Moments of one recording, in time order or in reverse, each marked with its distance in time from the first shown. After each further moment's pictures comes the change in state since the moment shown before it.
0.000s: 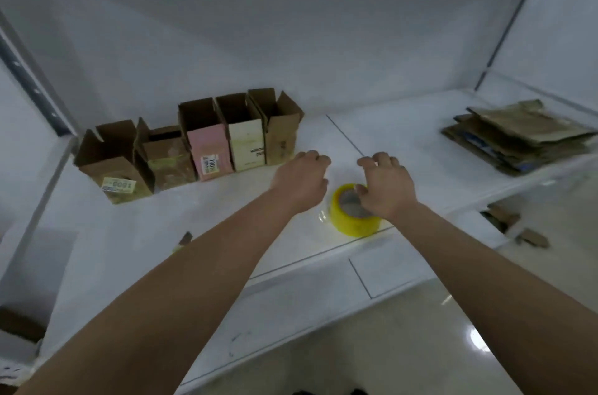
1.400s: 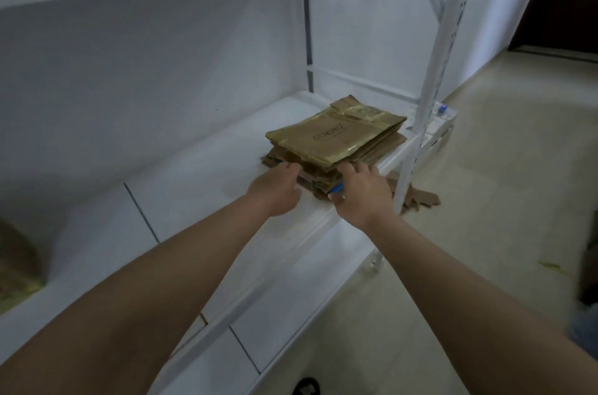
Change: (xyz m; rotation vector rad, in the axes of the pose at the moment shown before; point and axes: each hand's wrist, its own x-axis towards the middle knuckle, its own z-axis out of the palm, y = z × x) left_hand 0.330 0.313 0.137 -0.018 -0.261 0.256; right_hand 0.040 0.414 -0.001 0.159 0.047 0.418
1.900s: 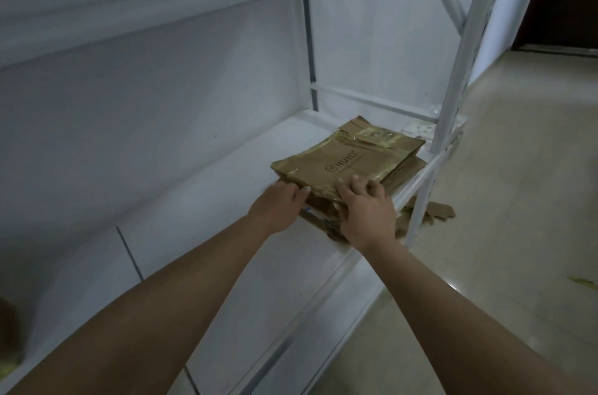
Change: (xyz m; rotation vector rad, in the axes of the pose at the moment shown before) left_hand 0.076 -0.043 -0.001 -0.248 0.054 -0.115; right_hand 0.080 -0.003 0.040 0.047 0.033 0.032
